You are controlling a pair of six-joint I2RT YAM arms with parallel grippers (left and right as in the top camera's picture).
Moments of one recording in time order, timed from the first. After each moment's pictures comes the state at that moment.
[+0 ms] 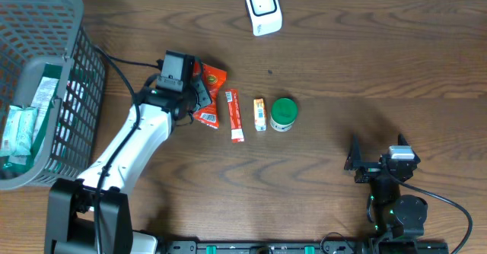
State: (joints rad) left arm -0.25 1.58 1.04 -0.49 0.03 -0.65; right arm 0.01 0.01 0.01 -0.07 0.01 0.01
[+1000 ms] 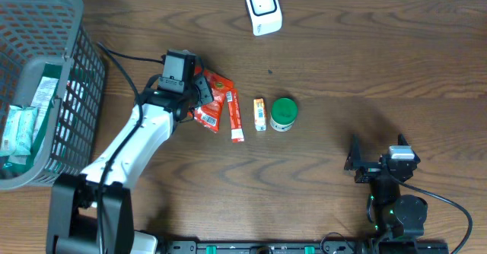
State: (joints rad) left arm -0.25 1.60 1.03 -0.39 0.06 -0.57; right arm 0.01 0.01 0.01 -0.07 0.01 0.01
